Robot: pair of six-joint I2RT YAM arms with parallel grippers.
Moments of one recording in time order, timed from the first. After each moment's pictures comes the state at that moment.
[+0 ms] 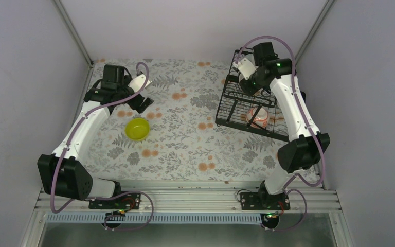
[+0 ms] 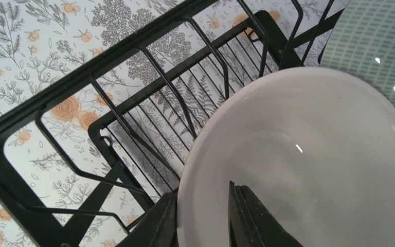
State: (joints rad) left arm -0.17 1.37 1.26 -0.69 0.29 0.59; right arm 0.22 1.69 1.87 -1.23 -0.04 -0.48
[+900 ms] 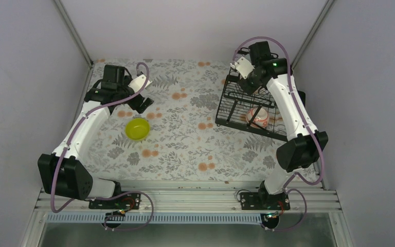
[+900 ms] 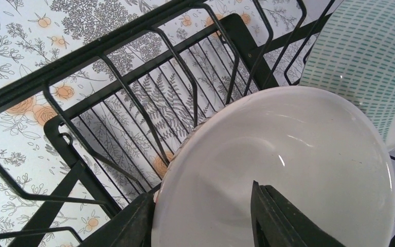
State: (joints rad) left arm -0.17 1.37 1.26 -0.69 0.29 0.59; right arm 0.25 1.71 1.87 -1.19 0.09 -0.56
